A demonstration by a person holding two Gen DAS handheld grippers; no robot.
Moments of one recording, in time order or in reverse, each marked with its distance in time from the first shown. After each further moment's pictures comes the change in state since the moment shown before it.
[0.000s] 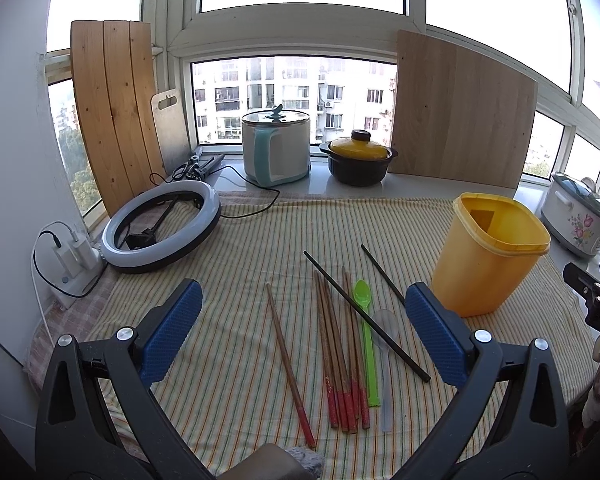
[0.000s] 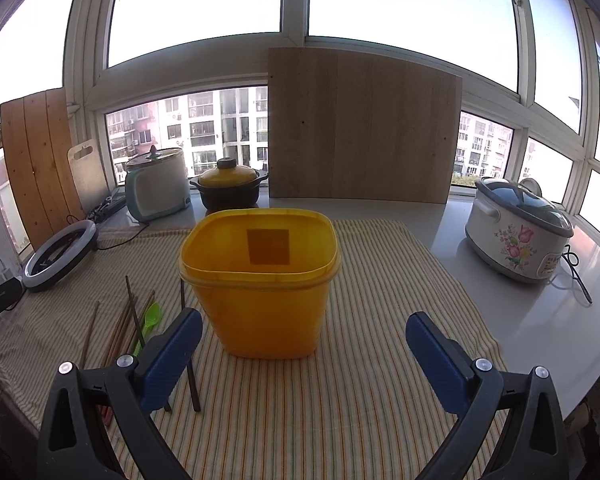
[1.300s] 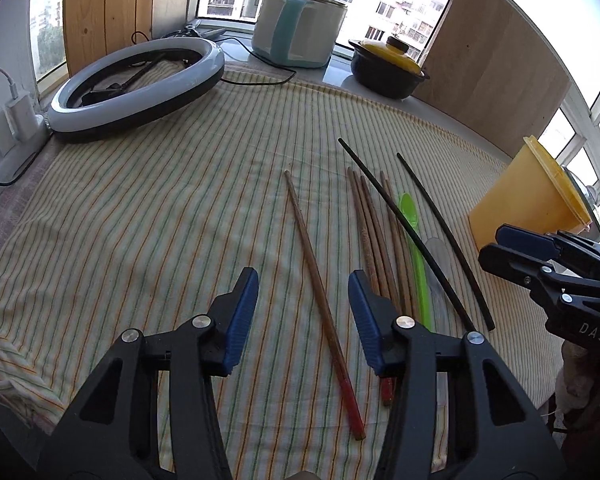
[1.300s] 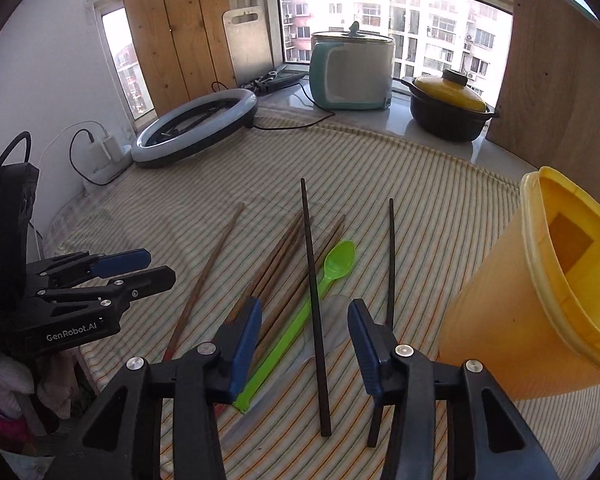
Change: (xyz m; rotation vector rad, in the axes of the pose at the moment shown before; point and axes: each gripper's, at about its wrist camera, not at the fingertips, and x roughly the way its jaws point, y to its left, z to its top) left arm 0.110 0.066 -0.060 -0.213 0.356 -0.173; right arm 0.107 0.159 -0.008 -0.374 0.376 0.508
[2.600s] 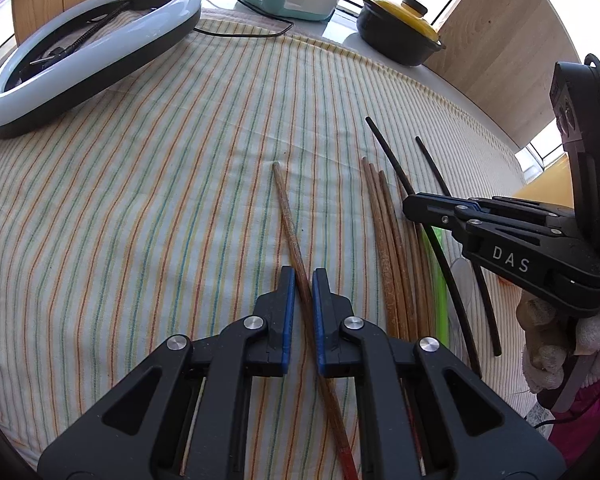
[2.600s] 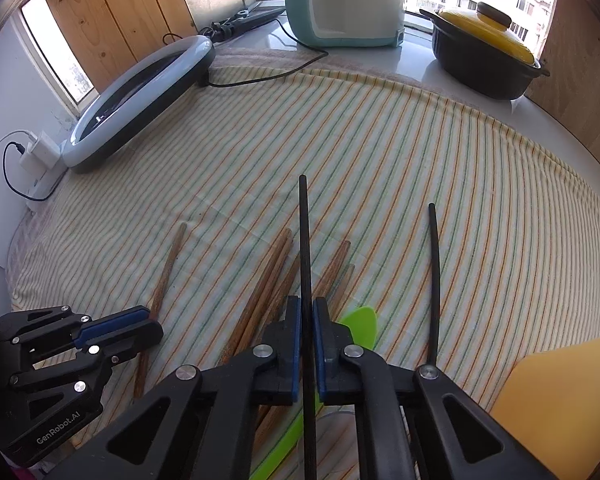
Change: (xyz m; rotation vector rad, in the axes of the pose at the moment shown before) left arm 0.066 0.013 0.039 -0.018 0.177 -0.057; right arm 0.109 -0.016 0.062 0.083 0.218 -0.004
